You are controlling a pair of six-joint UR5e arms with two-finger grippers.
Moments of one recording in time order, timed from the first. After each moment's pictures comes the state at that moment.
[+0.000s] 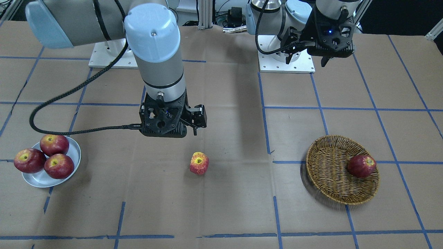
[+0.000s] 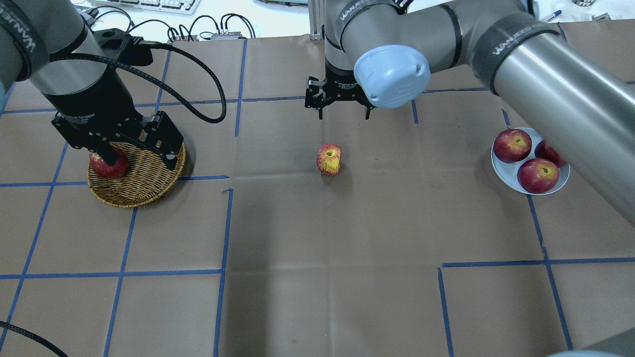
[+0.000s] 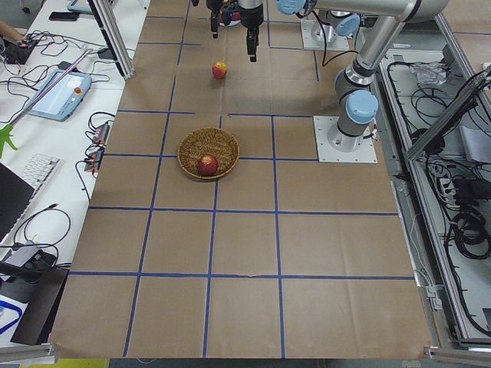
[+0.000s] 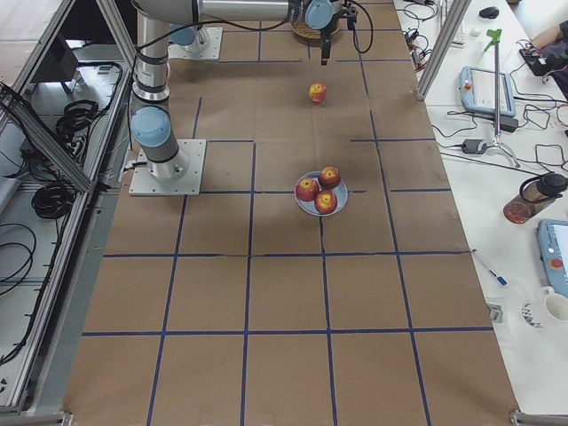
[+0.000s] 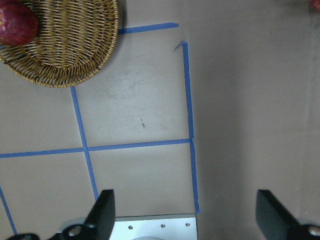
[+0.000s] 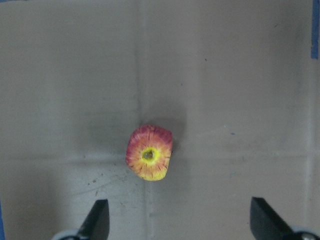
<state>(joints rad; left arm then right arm) -1.55 -1.47 -1.60 -1.77 1.62 0.12 1.89 -1.17 1.44 -1.90 -1.55 0.35</state>
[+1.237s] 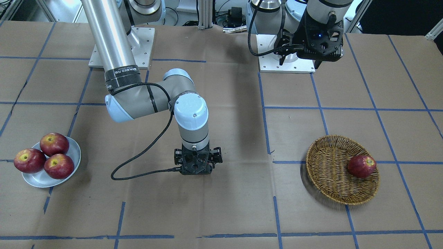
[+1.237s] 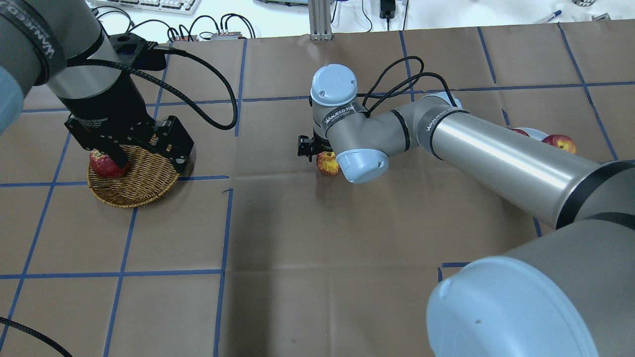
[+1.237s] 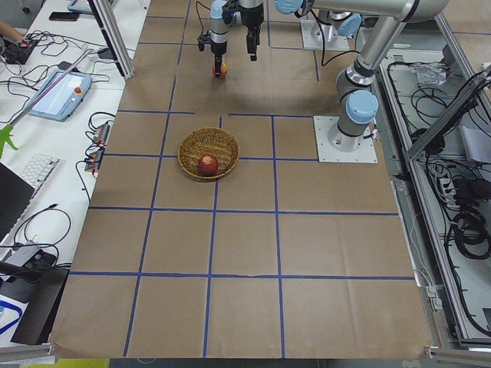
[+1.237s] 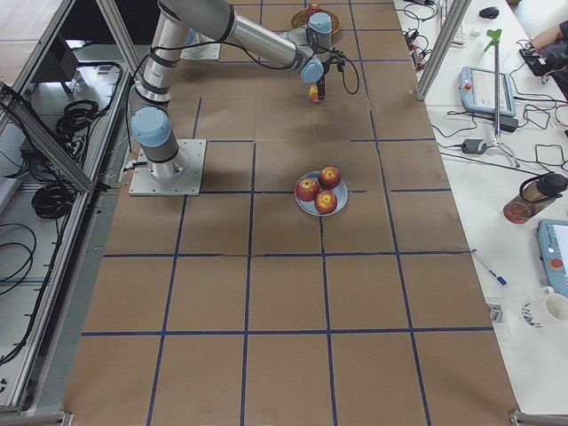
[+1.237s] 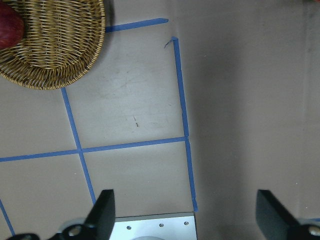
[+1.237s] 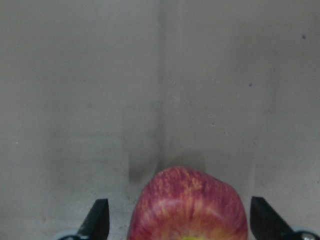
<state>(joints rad) -1.58 -1.47 -1.61 -1.76 1.62 0.12 1.93 -0.99 1.65 -2.35 -1.56 0.35</state>
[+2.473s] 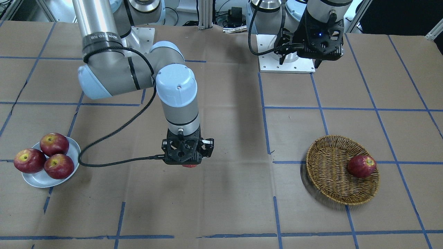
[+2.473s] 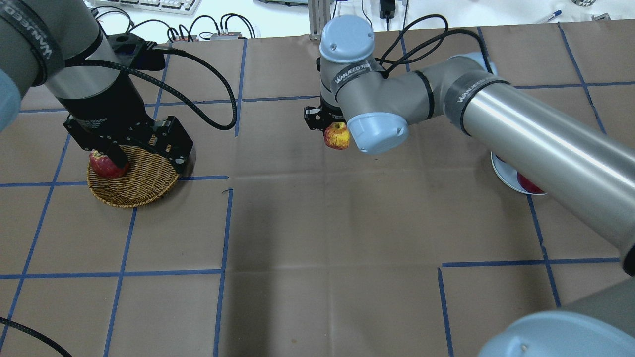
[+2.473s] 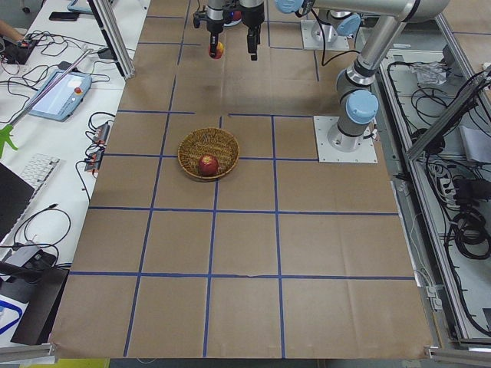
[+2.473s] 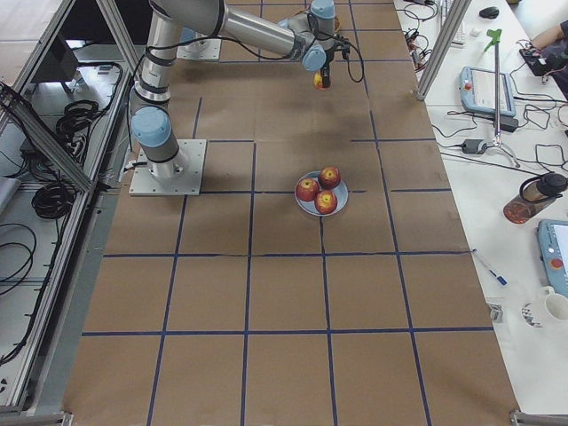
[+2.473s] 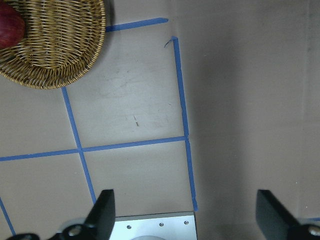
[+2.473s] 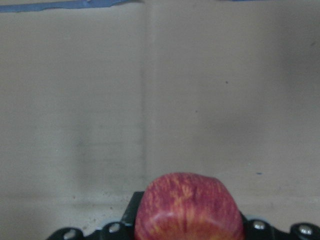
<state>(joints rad) -1.58 -1.46 -1.61 -1.77 1.62 0.12 1.87 -1.16 1.56 -2.12 -1.56 0.32</state>
